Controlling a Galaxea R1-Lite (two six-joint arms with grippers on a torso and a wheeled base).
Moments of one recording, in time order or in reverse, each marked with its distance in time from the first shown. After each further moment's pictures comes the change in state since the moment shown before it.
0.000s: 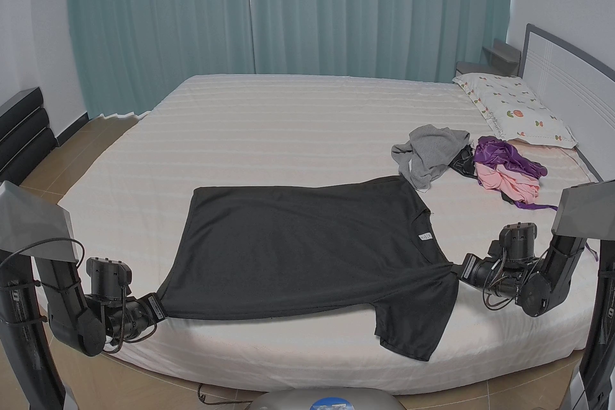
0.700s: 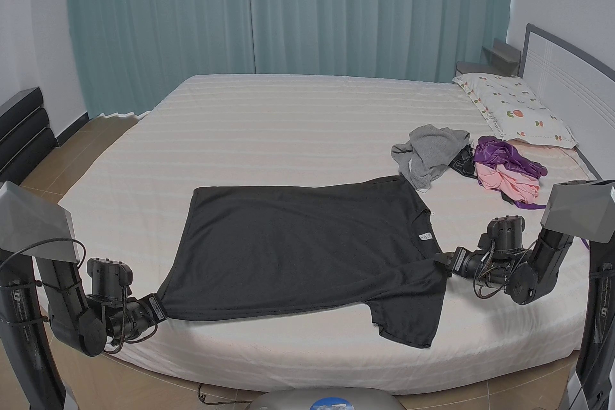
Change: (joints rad) left arm -0.001 0.007 -0.002 0.000 -0.003 -0.004; right arm 0.002 0.075 -0.174 0.114 0.007 -0.037
